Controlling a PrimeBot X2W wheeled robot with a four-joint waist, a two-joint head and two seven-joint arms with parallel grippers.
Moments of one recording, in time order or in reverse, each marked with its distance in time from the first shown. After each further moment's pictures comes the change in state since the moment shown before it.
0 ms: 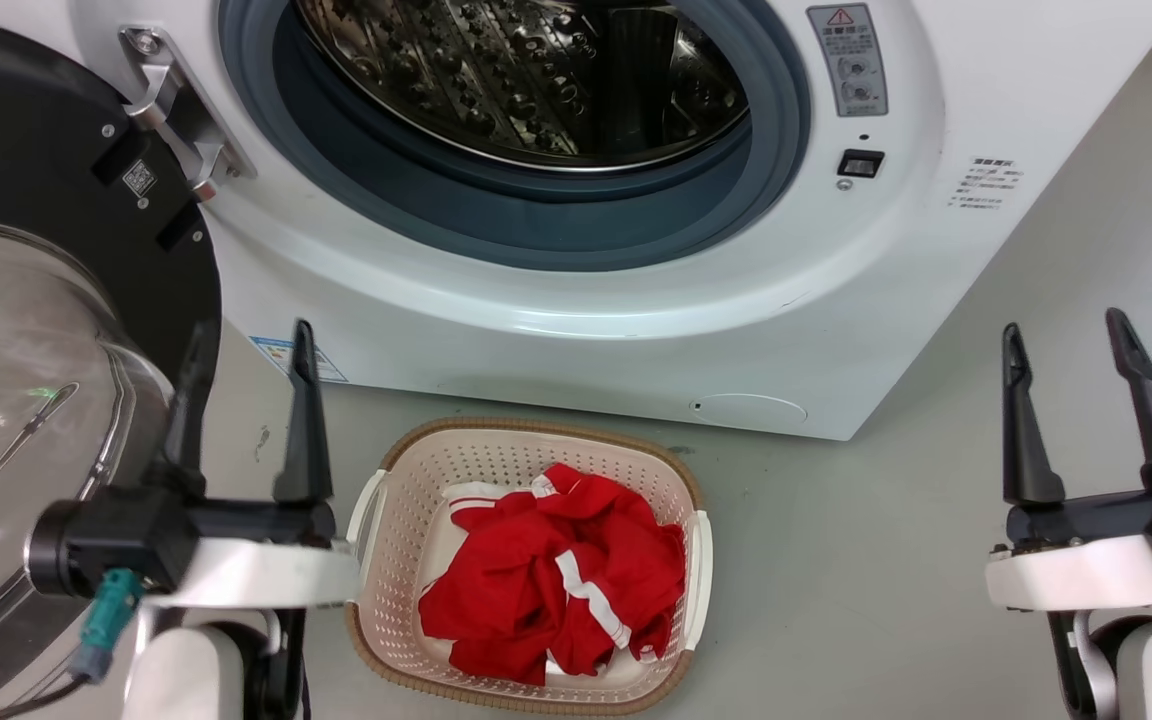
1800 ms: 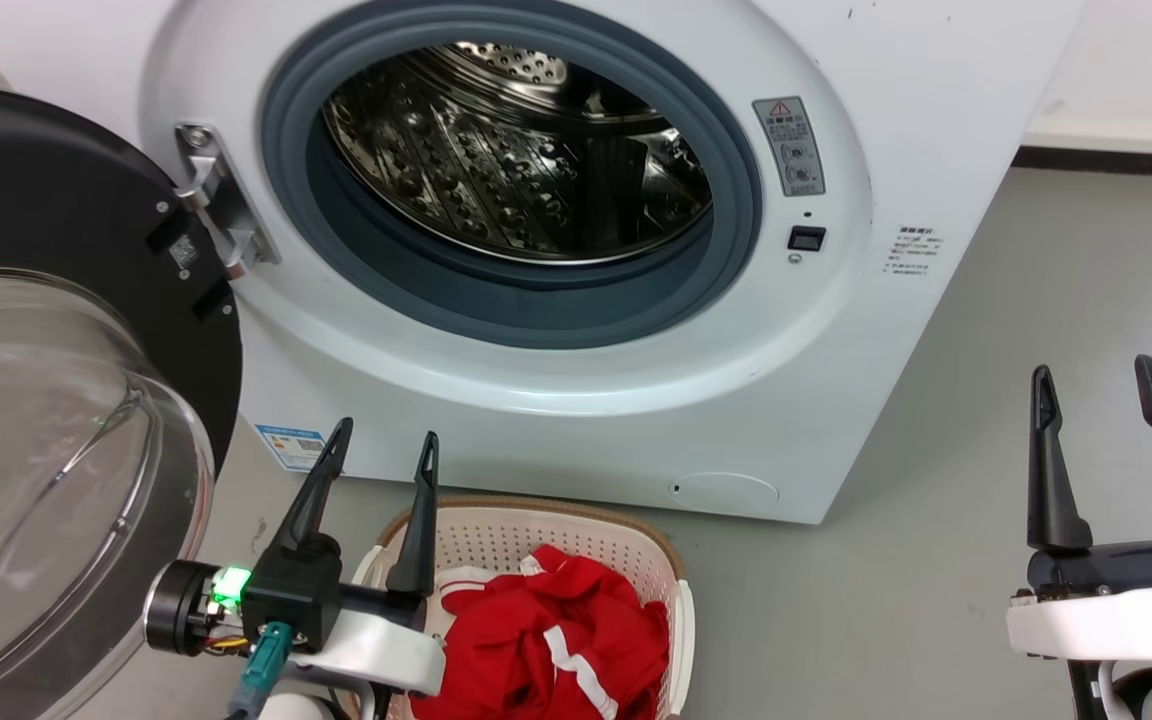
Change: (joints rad) left arm 0.104 -0.005 -0.148 0.084 0.136 0.045 0.000; right arm 0.099 0.000 -0.025 -0.076 0.069 0.000 0.000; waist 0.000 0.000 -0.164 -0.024
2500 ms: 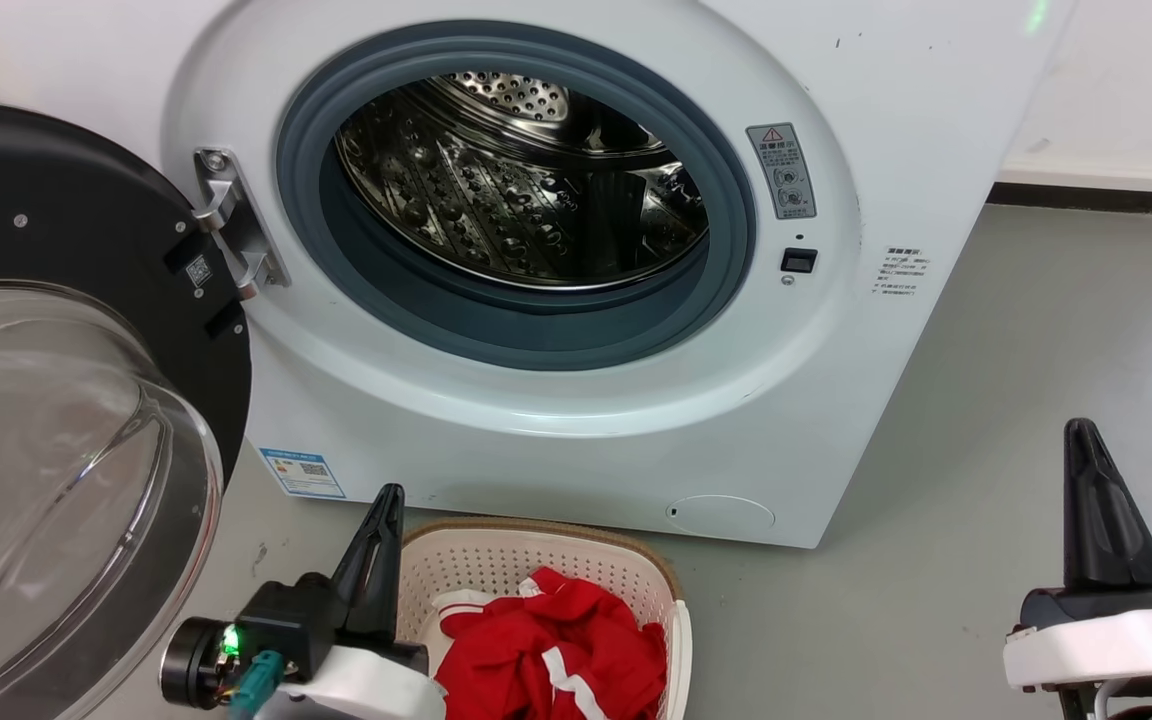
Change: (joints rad) left arm 0.057 0.020 -0.033 0.053 -0.098 0.010 0.018; right arm 0.042 0.006 -0.016 0.082 0.080 0.000 0.028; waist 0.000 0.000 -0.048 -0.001
